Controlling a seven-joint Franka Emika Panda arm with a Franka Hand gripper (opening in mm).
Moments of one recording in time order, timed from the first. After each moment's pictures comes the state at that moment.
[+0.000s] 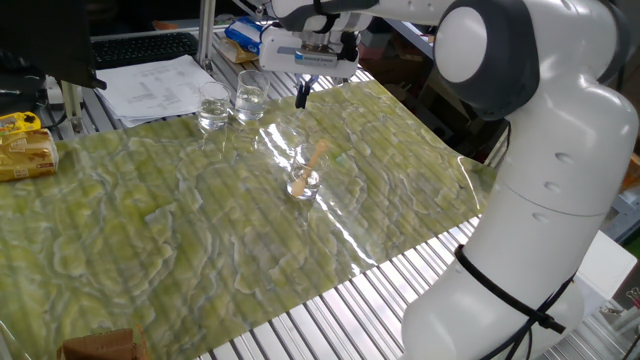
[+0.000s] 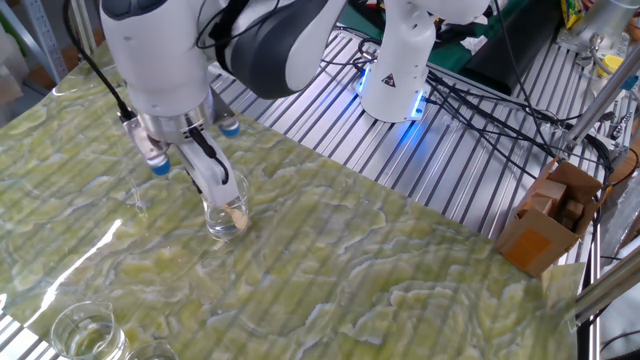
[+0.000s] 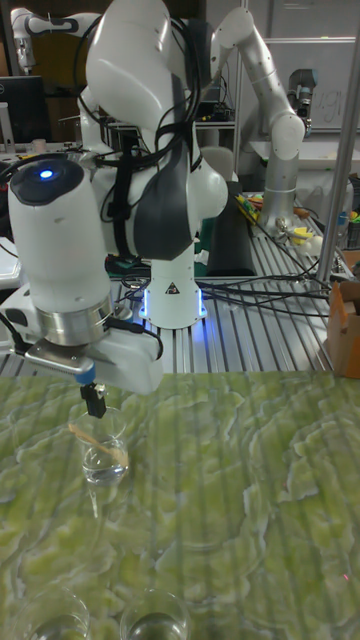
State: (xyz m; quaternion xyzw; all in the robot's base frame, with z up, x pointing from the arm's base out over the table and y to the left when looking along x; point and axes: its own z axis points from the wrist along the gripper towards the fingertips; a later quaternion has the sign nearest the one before) arm 0.593 -0.104 0.257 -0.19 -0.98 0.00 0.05
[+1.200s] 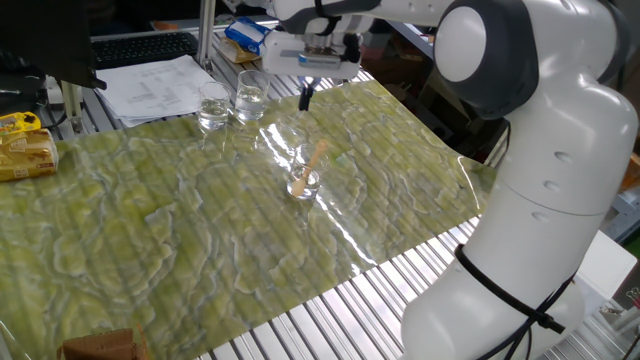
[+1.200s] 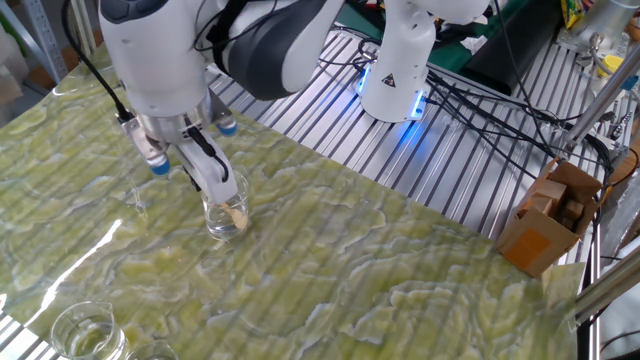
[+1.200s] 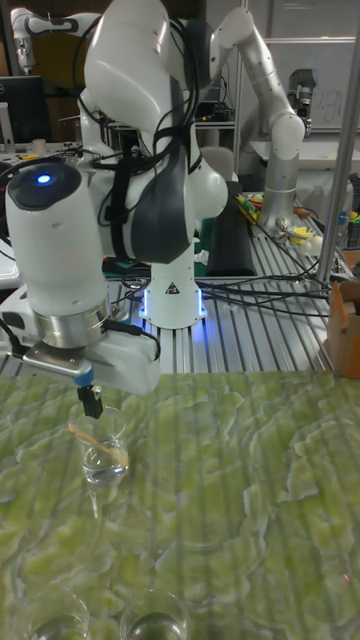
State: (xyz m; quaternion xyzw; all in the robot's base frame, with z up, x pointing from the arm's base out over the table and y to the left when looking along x) arm 0.587 -0.118 0.249 -0.17 -0.98 0.00 0.05
